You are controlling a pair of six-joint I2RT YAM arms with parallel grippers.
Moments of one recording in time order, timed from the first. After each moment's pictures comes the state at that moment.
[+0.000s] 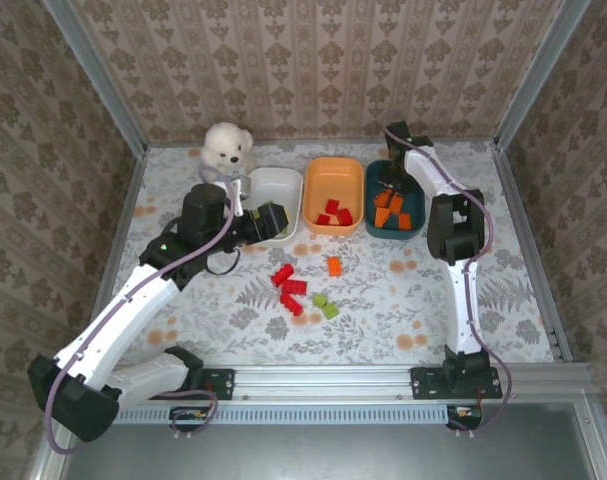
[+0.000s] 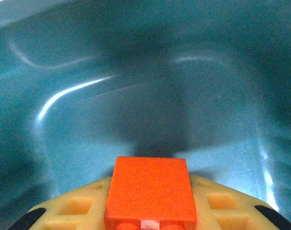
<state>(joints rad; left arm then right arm) -0.58 1.06 1.03 -0.47 0.30 -0.73 0.12 2.43 2.17 -0.98 0.10 0.52</state>
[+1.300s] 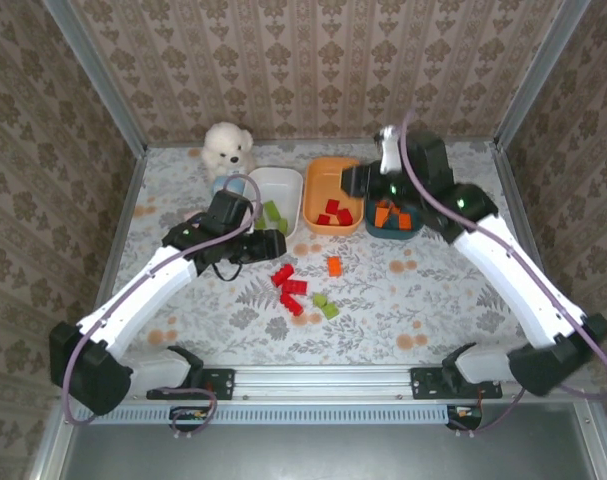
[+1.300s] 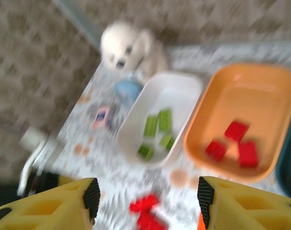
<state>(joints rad) -0.59 1.23 1.05 -0.76 0.24 -0.61 0.51 1.27 1.41 -0.65 -0.17 0.42</state>
